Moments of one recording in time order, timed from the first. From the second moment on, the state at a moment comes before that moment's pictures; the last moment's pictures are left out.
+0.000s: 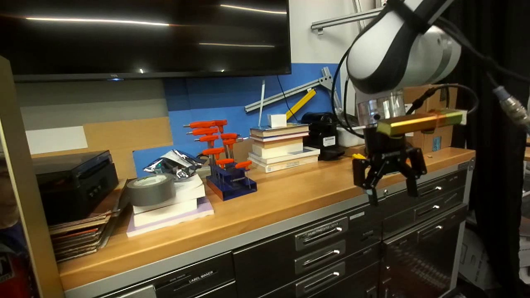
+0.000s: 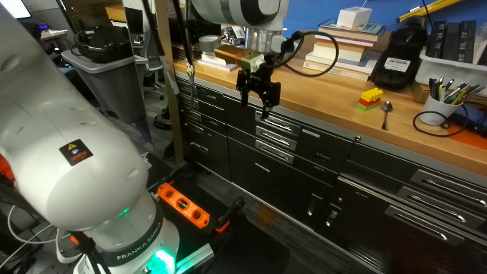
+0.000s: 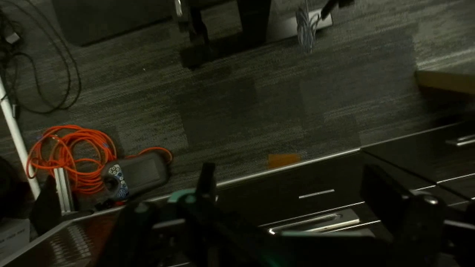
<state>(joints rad) -0.02 -0.22 -0.01 -2.52 -0.07 2.11 0.23</state>
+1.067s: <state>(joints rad) -0.02 -0.95 0.03 -2.74 -0.10 1.66 0.09</state>
